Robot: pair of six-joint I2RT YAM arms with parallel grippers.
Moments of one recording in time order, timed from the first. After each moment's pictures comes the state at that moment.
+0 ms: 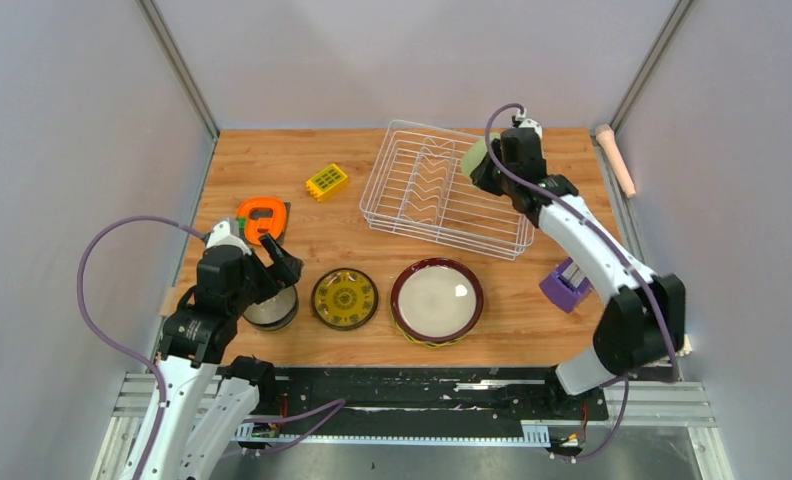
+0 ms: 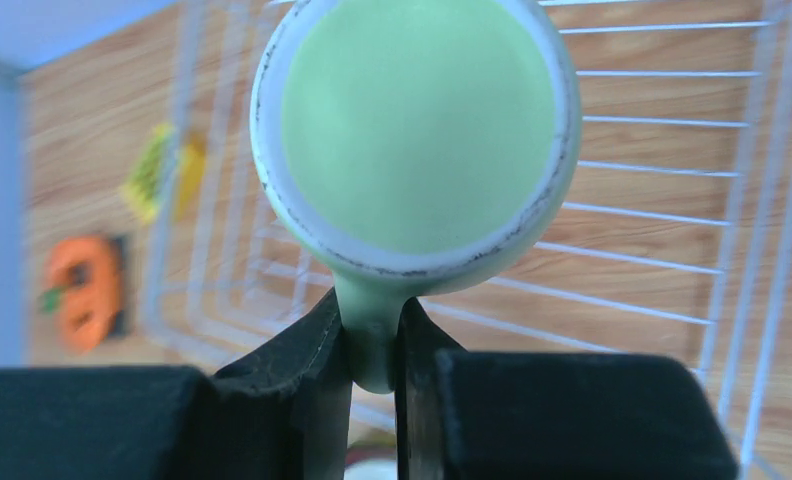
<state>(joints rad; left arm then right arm) -0.21 0.55 0.77 -0.82 -0.10 -0.67 0.36 1.60 1.37 -0.38 0.19 0.58</state>
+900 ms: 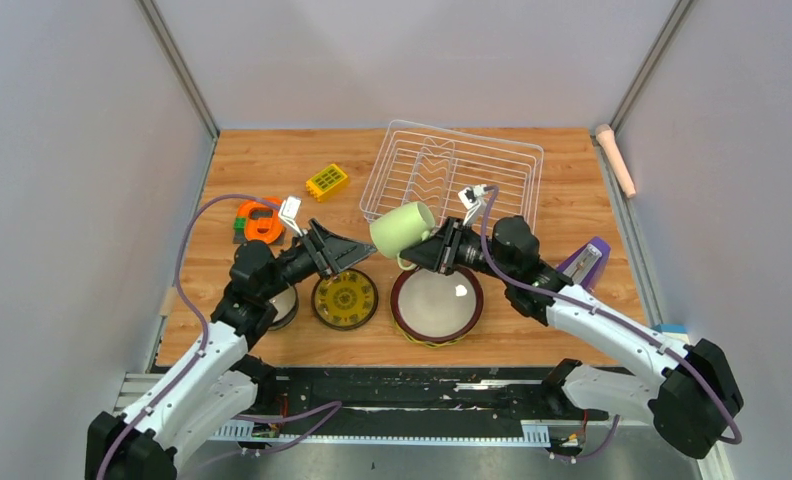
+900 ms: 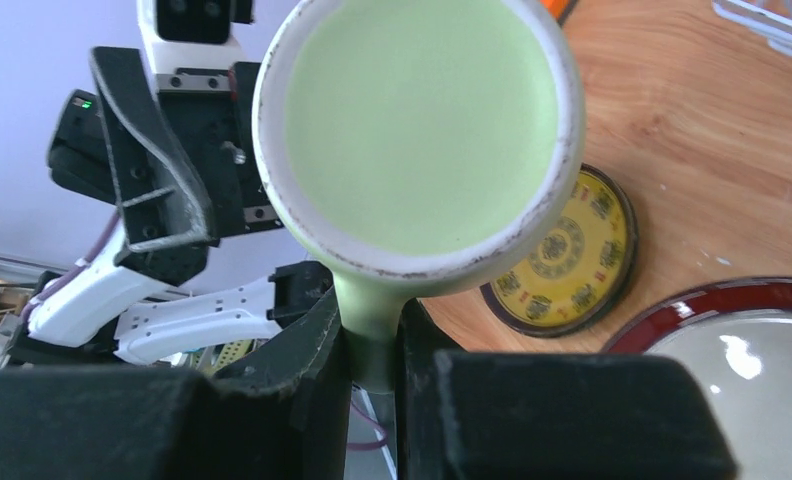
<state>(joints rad) -0.40 0.73 0.47 0.28 0.55 -1.12 0.71 1.09 0.70 0.27 -0.41 0.88</state>
